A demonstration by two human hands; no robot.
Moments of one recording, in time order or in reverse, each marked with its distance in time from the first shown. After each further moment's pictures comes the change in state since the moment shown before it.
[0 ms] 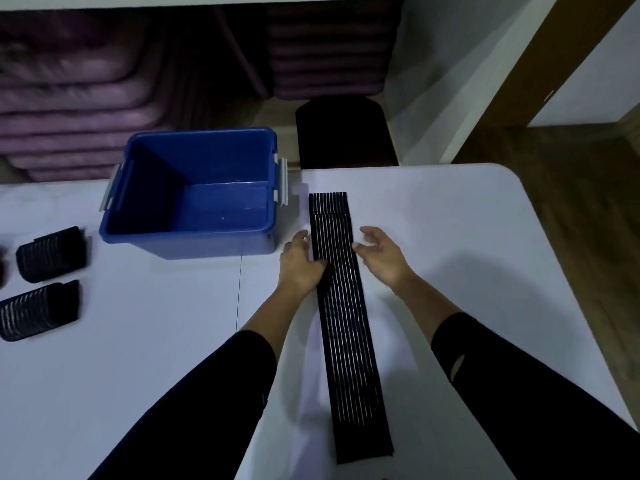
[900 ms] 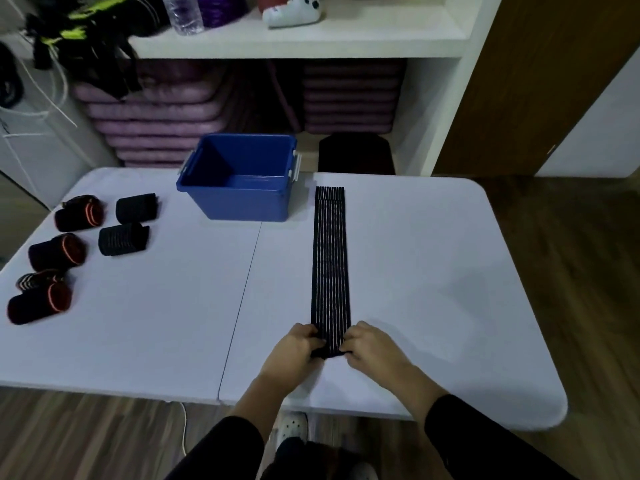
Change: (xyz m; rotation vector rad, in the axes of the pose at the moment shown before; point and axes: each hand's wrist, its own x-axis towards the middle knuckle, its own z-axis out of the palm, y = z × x) left_hand -0.260 -0.084 0.042 0.618 -0.114 0.443; right_hand -0.217 0.124 -0.010 -0.889 -0.341 -0.751
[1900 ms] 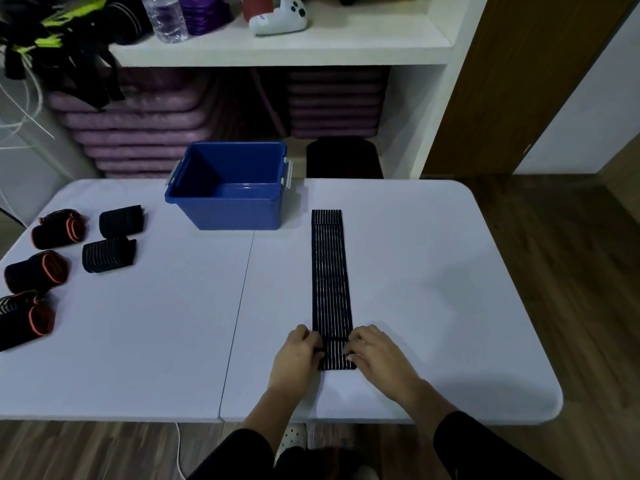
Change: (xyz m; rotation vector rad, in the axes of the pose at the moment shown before) left_hand 0.010 -0.006 0.012 -0.015 0.170 -0.116; right_hand -0.012 0.003 0.013 0.118 0.220 0.100
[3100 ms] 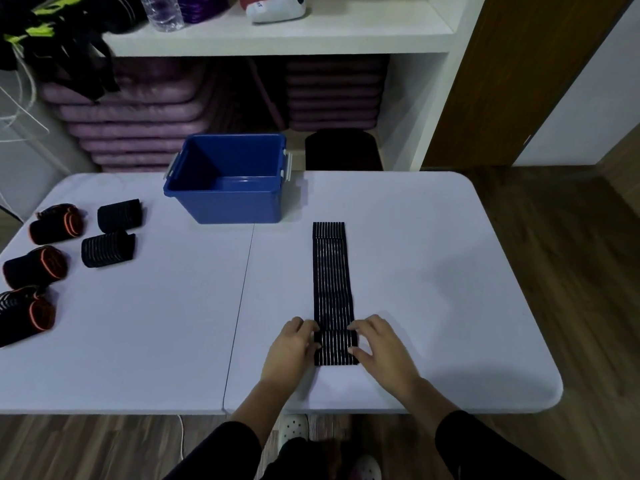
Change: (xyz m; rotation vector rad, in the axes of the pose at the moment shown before) left_hand -0.004 -0.014 -0.008 -0.087 0.054 0.079; right_hand -0.006 -0.006 0.006 0.162 0.093 0.207
